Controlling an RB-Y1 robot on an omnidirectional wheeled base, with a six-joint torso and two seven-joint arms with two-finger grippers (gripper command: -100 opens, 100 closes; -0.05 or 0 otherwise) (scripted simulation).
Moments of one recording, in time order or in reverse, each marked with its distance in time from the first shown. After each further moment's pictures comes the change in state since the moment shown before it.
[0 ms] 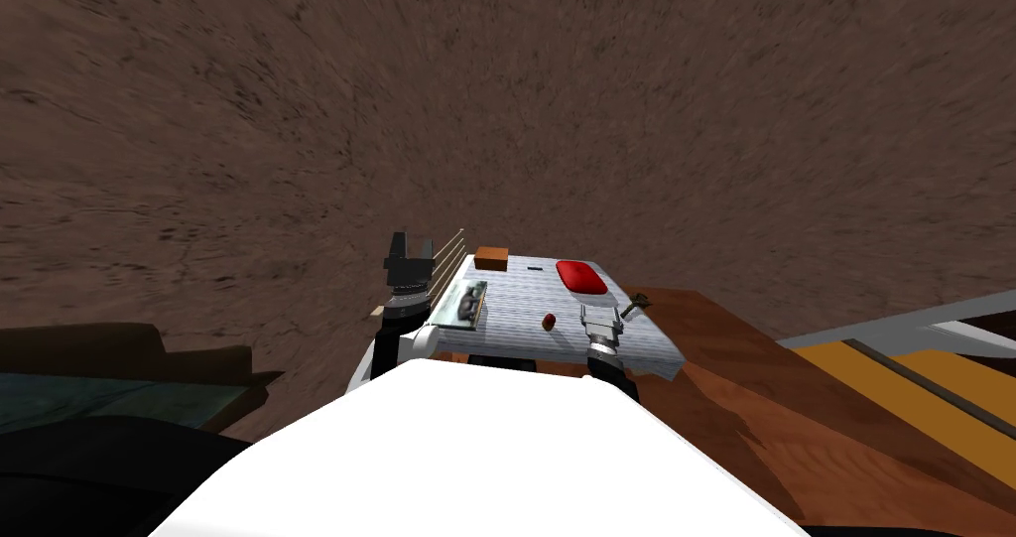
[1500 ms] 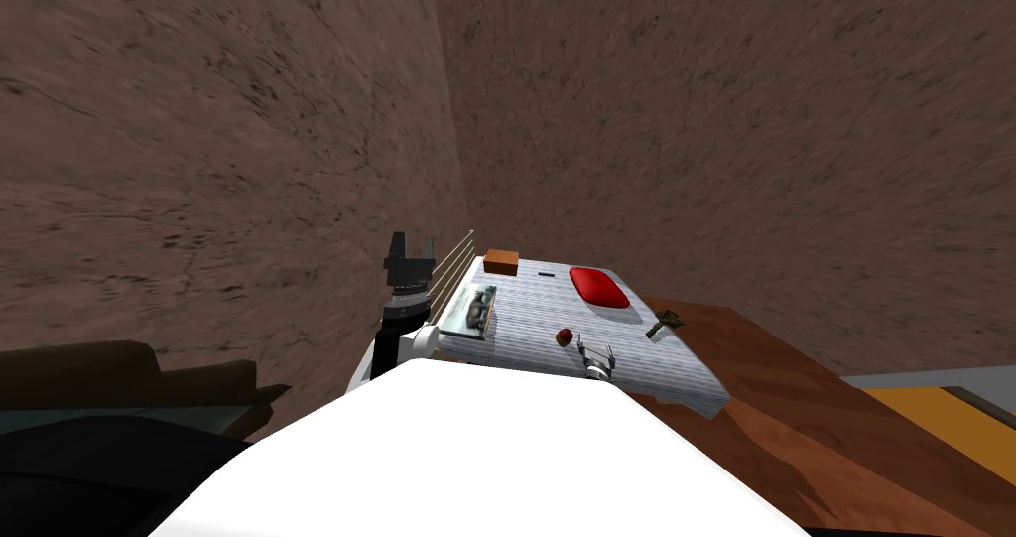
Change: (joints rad) left arm 0.000 0.000 0.000 0.000 0.000 0.000 0.000; right arm -0.062 -0.004 -0.003 0.390 -0.410 0.069 -0.181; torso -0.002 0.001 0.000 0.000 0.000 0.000
